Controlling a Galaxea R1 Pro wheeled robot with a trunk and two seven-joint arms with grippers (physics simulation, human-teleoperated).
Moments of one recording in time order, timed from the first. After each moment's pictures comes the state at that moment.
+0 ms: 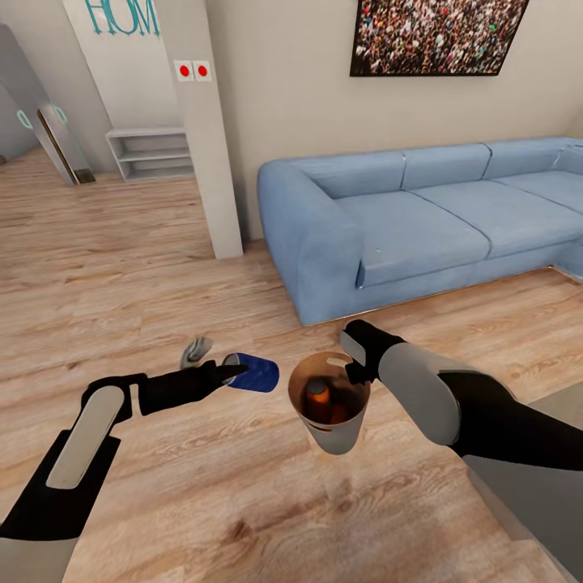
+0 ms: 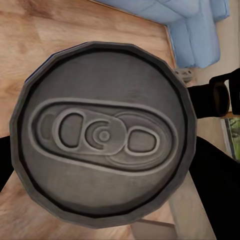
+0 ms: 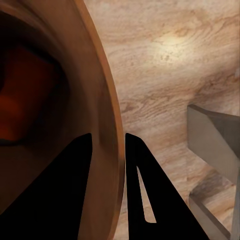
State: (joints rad) left arm -0.54 0.19 -0.09 -1.59 1.26 1.04 0.13; right arm -1.39 0.17 -0.10 0.04 0.11 0.92 -0.41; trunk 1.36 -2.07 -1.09
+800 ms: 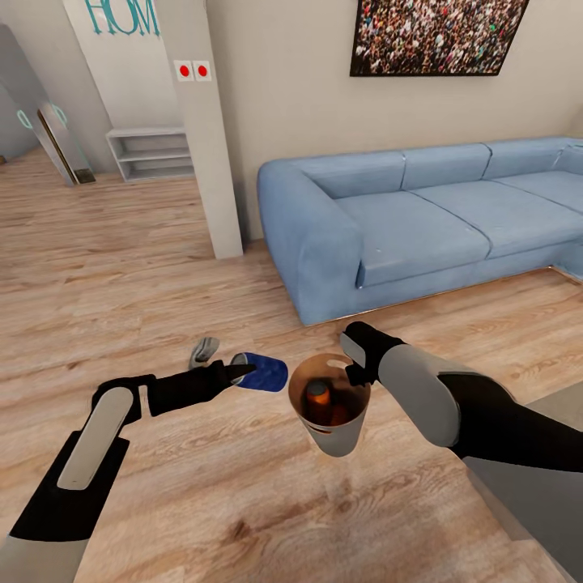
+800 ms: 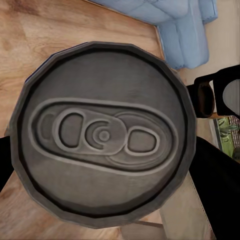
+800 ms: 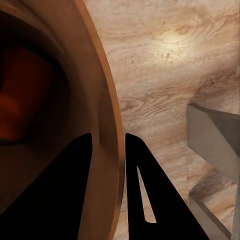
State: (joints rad) left arm -0.54 0.15 -0.10 -1.58 1.26 1.03 0.12; right arm -1.38 0.17 -0.10 0.04 0.11 0.92 -0.41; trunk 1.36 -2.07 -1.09
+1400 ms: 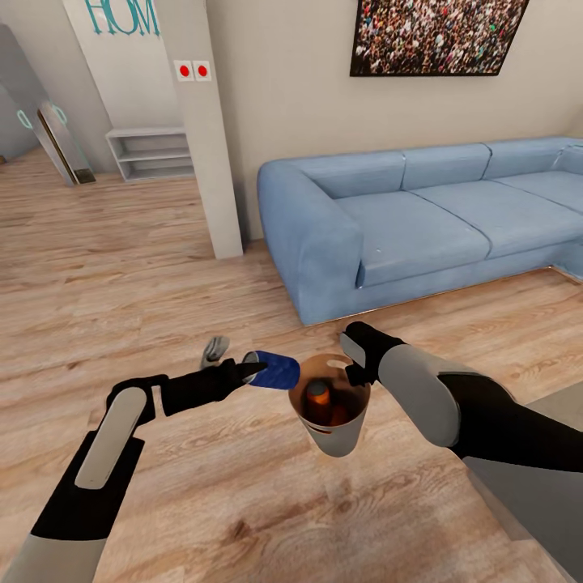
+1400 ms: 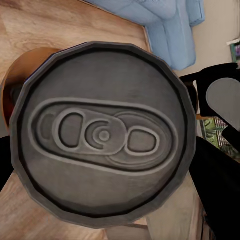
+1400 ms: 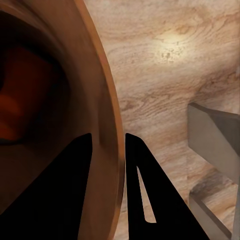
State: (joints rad) left arm -0.54 0.08 -0.10 -1.57 1.25 1.02 0.12; right arm -1.38 0.17 -0.10 0.04 0.11 0.92 -0.41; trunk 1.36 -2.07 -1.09
